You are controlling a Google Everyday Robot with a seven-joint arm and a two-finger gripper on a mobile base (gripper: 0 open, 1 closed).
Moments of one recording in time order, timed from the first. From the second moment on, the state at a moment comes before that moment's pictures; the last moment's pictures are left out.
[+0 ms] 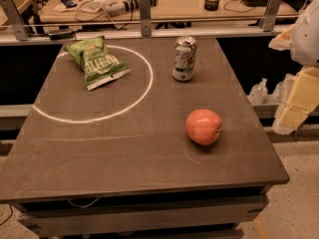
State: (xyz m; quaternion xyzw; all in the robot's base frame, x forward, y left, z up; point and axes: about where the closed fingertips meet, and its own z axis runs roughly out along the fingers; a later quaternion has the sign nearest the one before) arm 0.438 -0.217 0.976 -0.60 0.78 -0.03 0.16
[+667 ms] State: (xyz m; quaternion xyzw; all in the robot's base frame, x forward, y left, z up) arm 0.453 -0.220 0.984 -0.59 0.79 -0.02 0.19
